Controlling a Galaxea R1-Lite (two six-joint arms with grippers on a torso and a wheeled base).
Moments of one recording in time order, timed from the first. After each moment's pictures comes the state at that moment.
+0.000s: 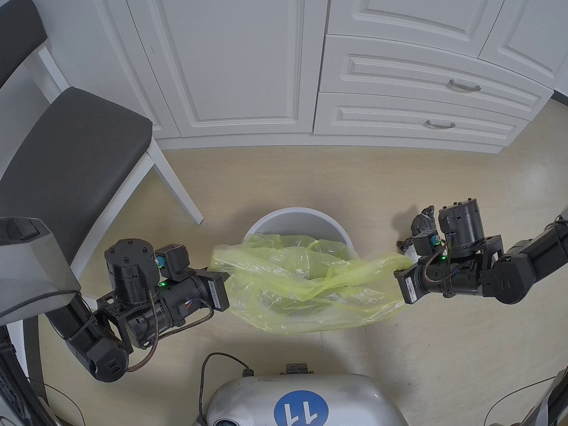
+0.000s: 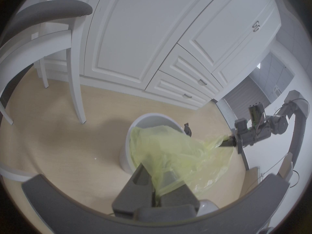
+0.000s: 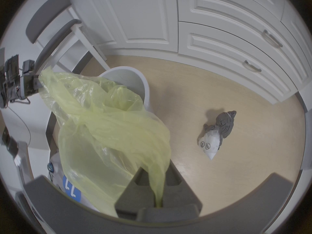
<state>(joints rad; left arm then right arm) -0.49 1.97 -0.44 -1.34 -0.11 -0.30 0.41 1.86 -0.79 -0.41 -0.06 -0.14</state>
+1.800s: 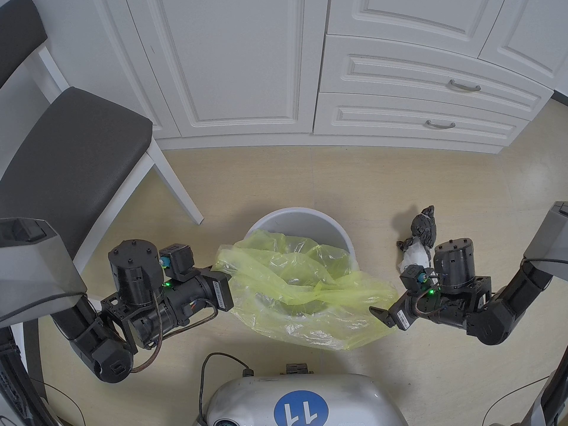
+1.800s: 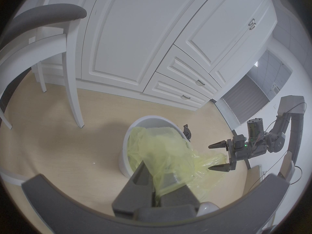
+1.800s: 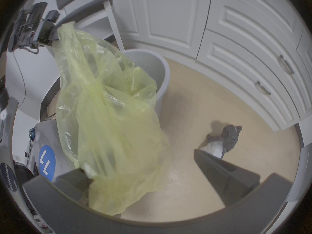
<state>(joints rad) -0.50 1.99 -0.44 -1.37 -0.10 -0.27 0.43 2.00 -0.56 -0.87 -0.05 -0.39</state>
